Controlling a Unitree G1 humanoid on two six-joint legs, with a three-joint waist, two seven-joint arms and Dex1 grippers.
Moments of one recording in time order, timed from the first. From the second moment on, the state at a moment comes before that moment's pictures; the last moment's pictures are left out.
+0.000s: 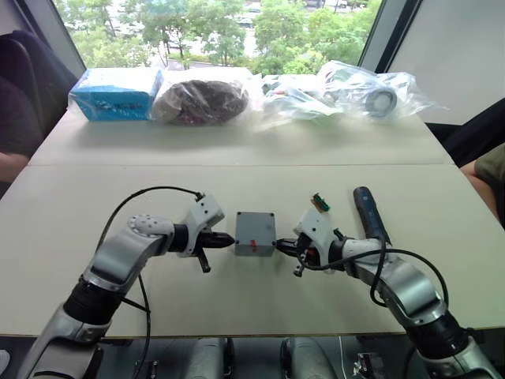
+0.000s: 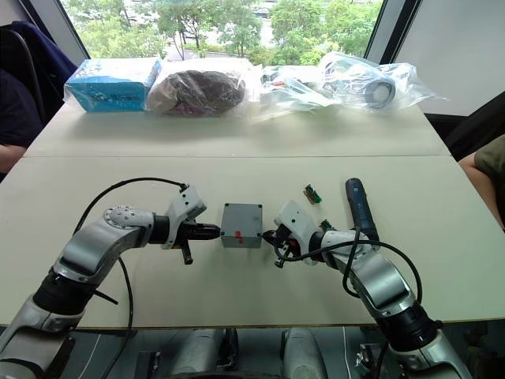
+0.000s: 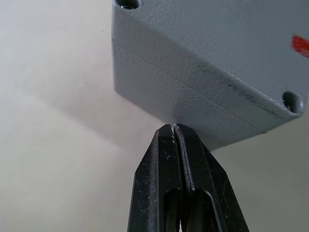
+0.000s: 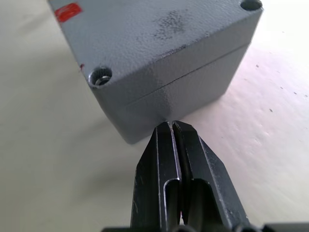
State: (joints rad) left arm -0.43 0.62 -0.25 -0.21 -0.29 0.86 -0.92; right arm -0.25 -0.58 0.28 -0.41 0.27 0.74 0.72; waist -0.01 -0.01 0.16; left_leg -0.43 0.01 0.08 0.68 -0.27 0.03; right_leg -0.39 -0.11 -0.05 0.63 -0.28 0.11
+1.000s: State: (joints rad) left arm -0.64 0.62 -0.19 -0.23 -0.49 0.76 -1.10; right arm 0.12 -0.71 -0.37 -0.68 0.57 0.87 0.66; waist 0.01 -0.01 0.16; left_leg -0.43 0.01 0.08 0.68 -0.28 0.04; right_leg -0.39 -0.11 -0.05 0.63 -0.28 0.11
